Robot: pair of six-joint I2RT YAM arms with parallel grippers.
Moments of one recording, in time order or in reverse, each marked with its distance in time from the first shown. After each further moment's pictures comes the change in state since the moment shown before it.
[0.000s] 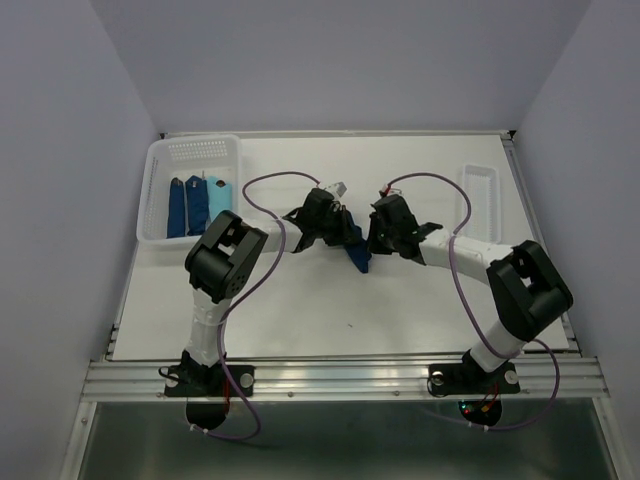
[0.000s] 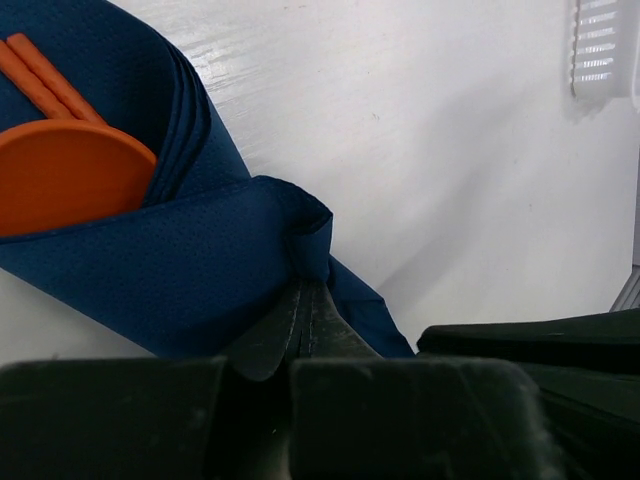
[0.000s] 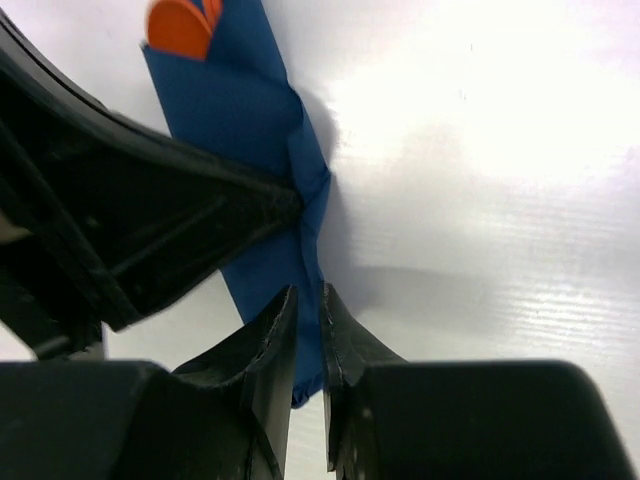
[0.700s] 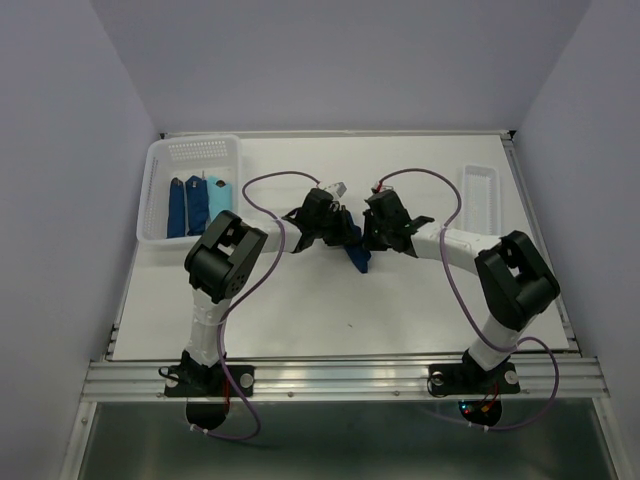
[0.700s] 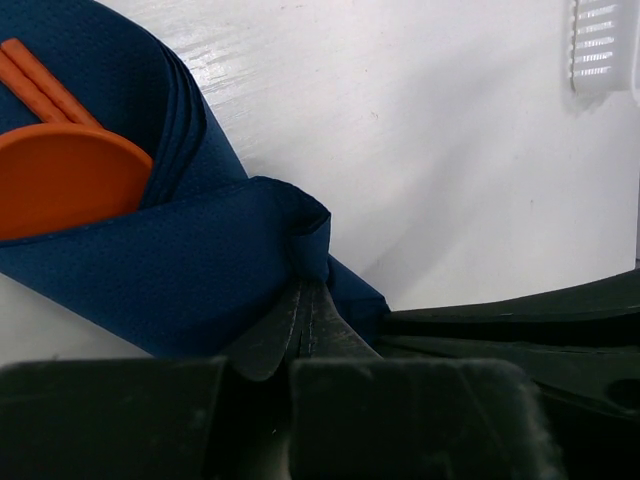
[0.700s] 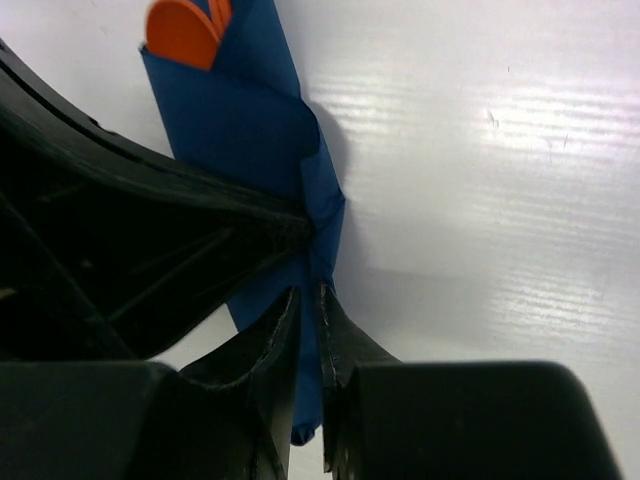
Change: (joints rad) left arm 0.002 -0.001 -0.005 0.010 0.011 0.016; right arm -0.001 0.089 0.116 -0.034 -0.002 -0.037
